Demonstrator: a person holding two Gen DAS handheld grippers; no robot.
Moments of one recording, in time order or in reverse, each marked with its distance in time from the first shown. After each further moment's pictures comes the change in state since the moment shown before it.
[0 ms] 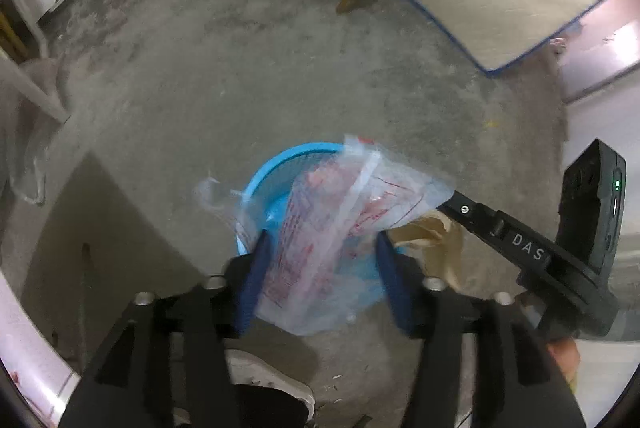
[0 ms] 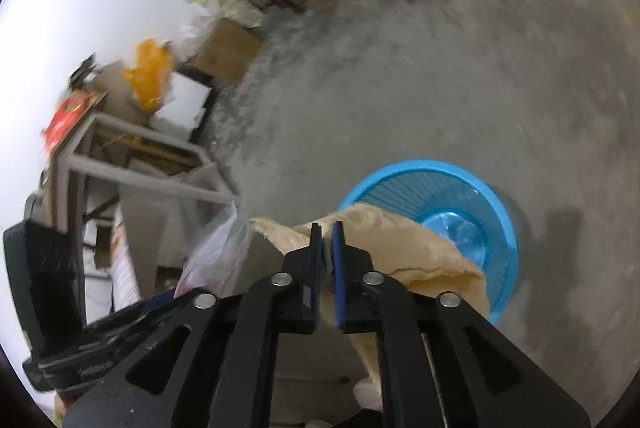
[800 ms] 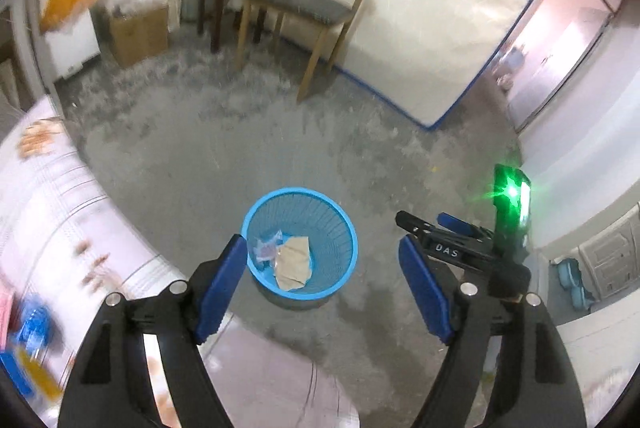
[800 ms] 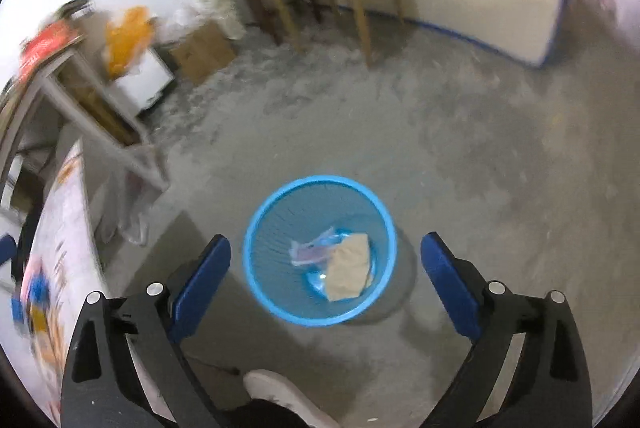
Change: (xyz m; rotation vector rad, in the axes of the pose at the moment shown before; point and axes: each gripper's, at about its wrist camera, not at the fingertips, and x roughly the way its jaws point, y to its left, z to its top) left arm -0.209 0.011 -0.150 0.131 -0.388 -0.120; right arm -0.120 0.040 -0.089 -0.349 -0.200 -0.293
